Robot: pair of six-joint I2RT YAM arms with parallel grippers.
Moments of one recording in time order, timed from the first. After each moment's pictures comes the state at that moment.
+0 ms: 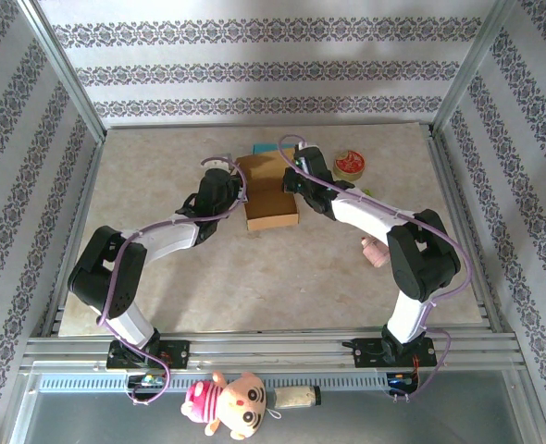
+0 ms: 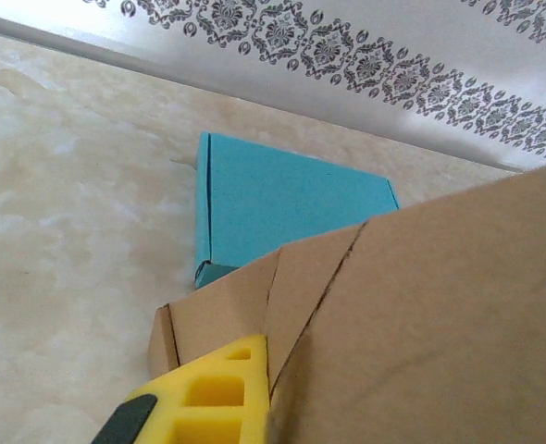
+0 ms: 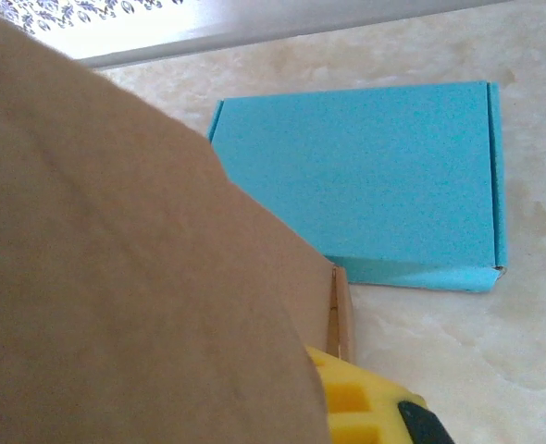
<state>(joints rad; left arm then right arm) -0.47 1.66 0.92 0.34 -0.16 -0.55 0.52 1.79 1.22 -0.04 0.12 0.46</state>
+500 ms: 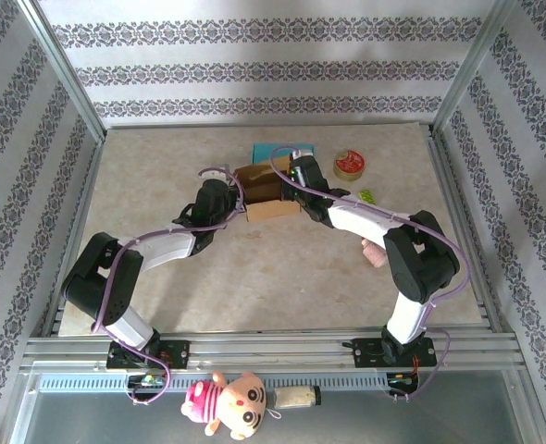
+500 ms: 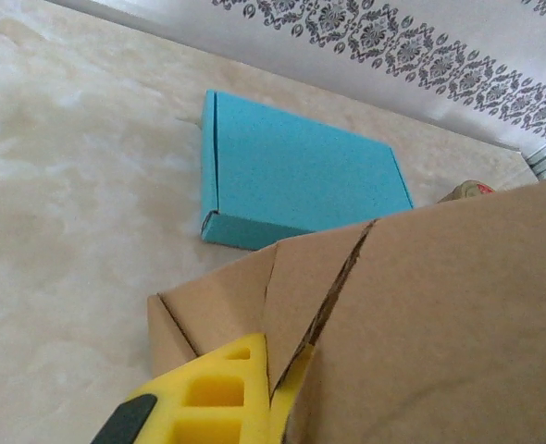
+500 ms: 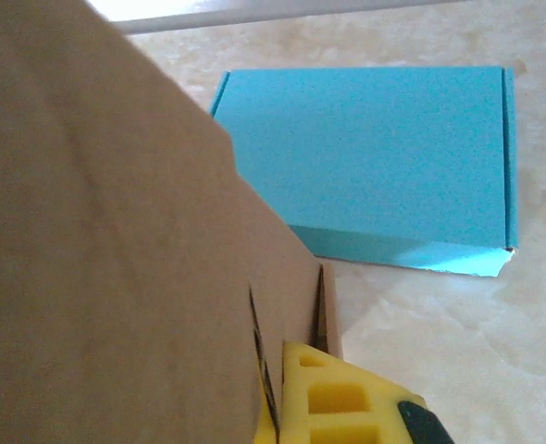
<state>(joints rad) -0.49 1.60 0.82 0.36 -0.15 -0.58 0.56 1.78 1.16 0.01 0.15 0.41</state>
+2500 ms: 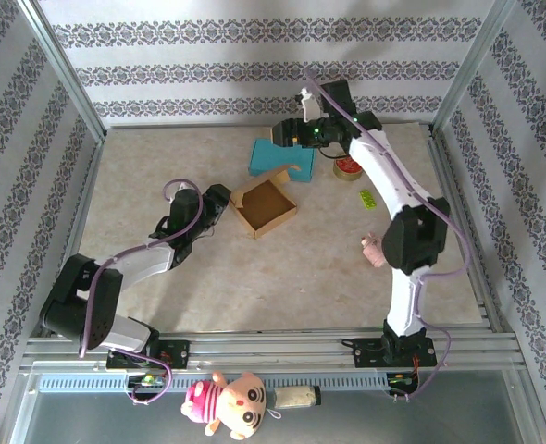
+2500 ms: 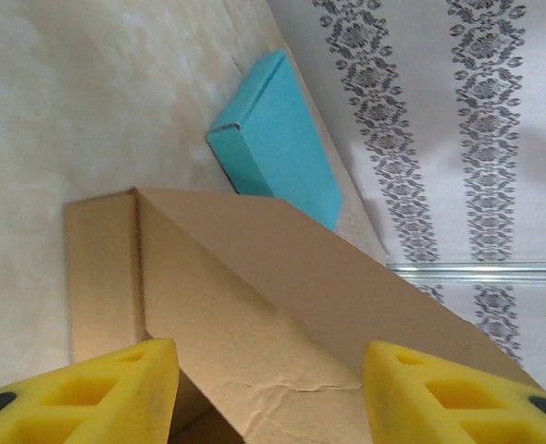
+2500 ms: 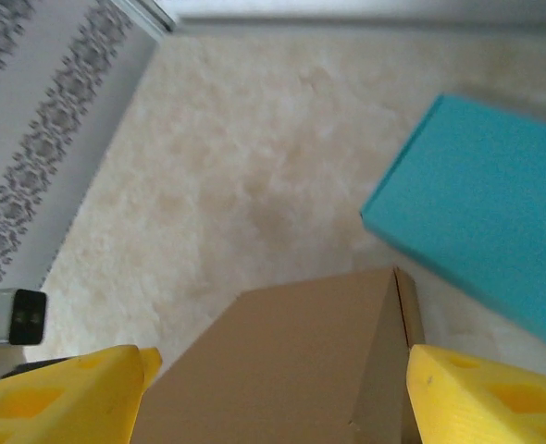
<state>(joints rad) -0.36 1.44 0.63 0.43 0.03 -1.28 0.33 2.05 2.06 -0.80 -0.54 0.27</state>
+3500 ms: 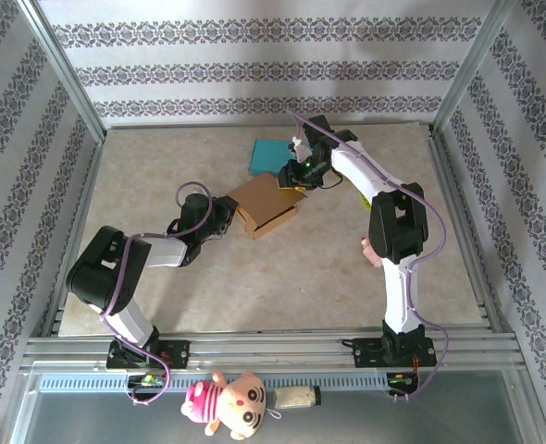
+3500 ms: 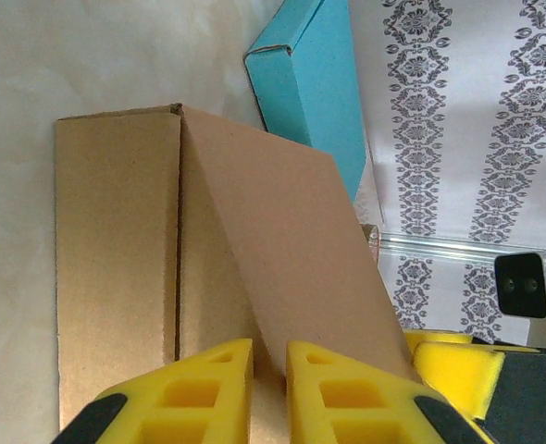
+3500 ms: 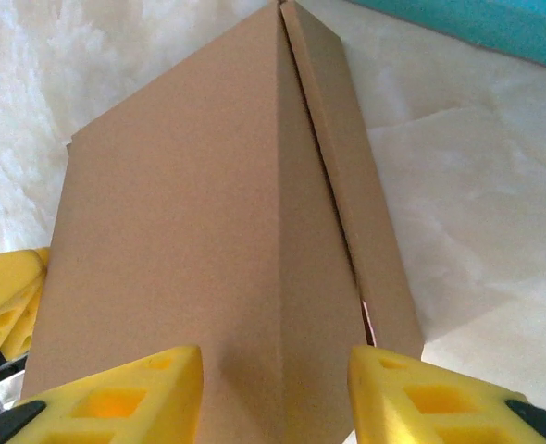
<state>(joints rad) -0.36 1.67 0.62 0.64 0.15 -1.39 0.35 2.15 1.89 -0.94 -0.50 0.26</state>
